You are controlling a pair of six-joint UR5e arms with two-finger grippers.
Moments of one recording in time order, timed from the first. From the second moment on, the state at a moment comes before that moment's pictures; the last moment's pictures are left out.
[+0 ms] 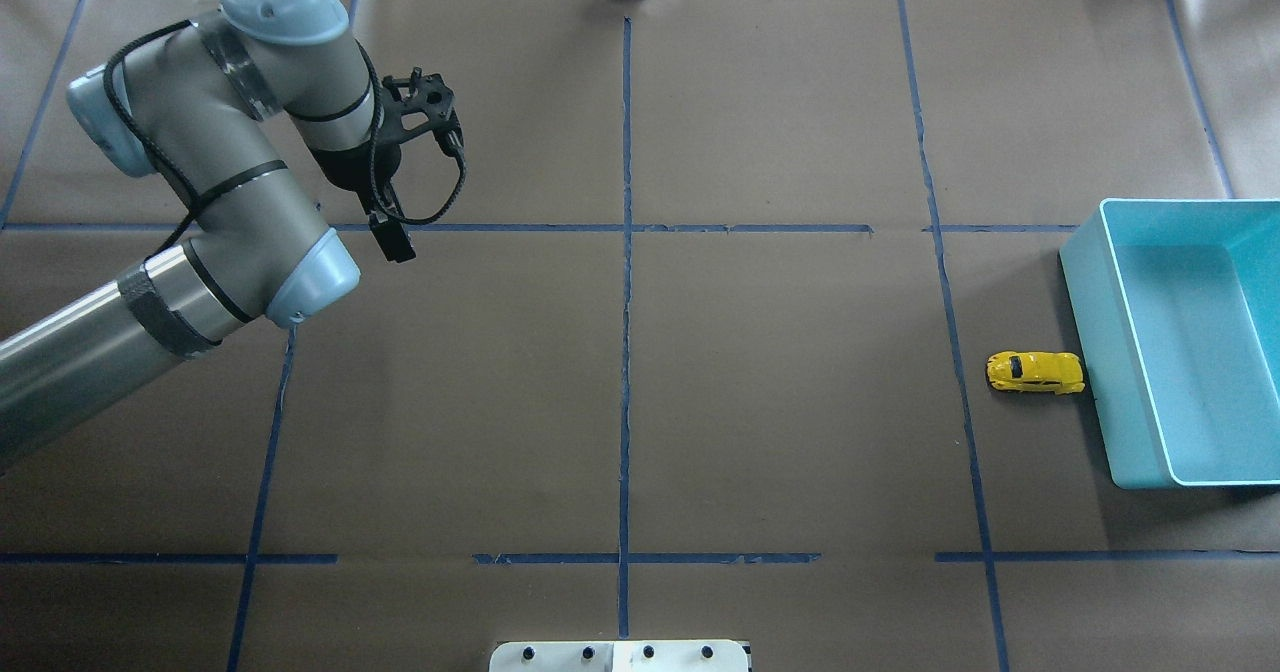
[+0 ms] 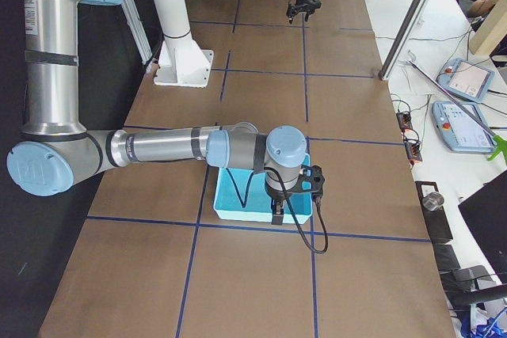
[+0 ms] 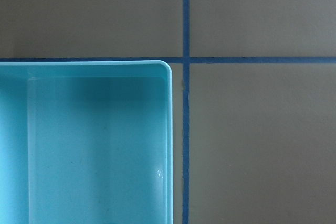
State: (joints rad) left arm -0.89 -2.20 -1.53 -1.45 -2.21 0.28; right arm 1.59 -1.63 1.79 -1.73 2.37 -0.04
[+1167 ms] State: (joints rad) left arm -1.46 -1.64 -1.59 -1.43 -2.45 0.15; right arm 1.15 -1.57 2.02 -1.56 2.26 -0.31
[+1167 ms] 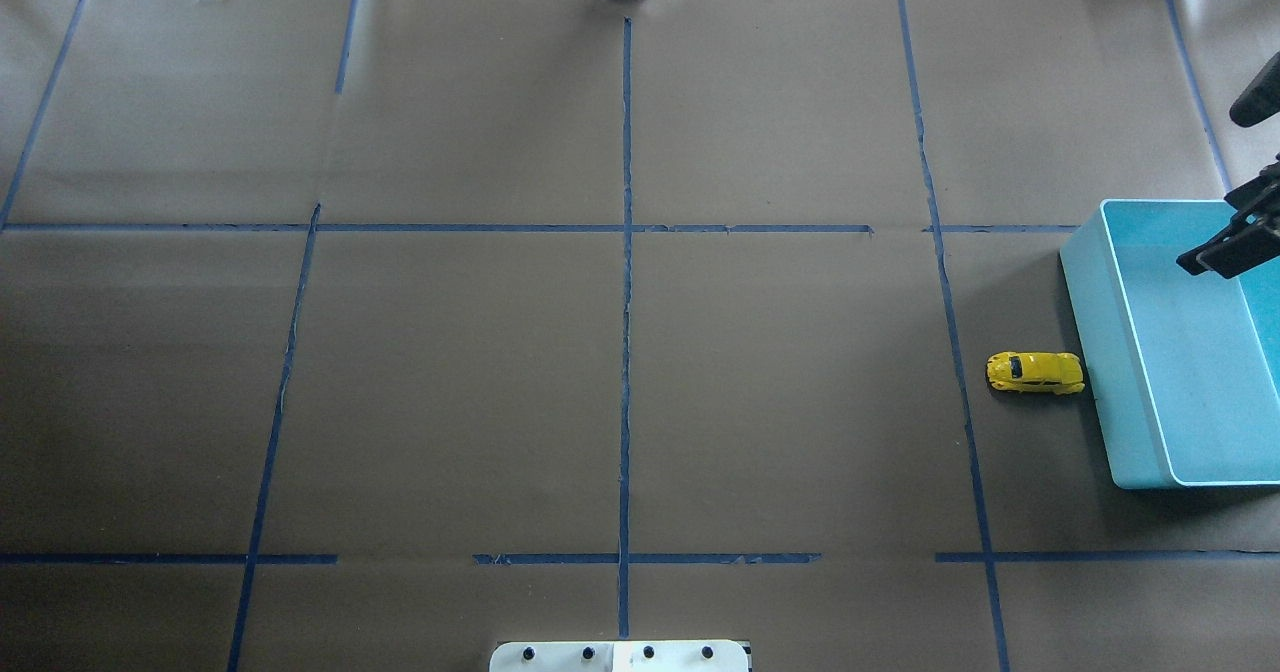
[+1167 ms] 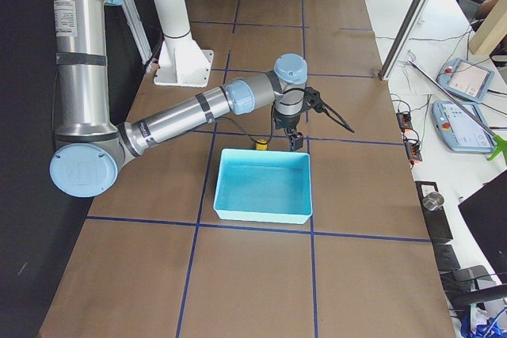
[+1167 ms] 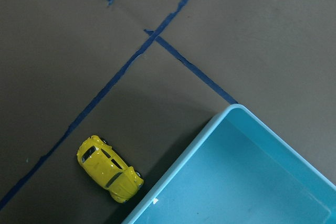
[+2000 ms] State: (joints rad) left arm -1.51 -1.62 -1.58 -1.44 -2.42 0.05; right arm 0.80 -1.58 1.99 -1.45 2.06 -0.44
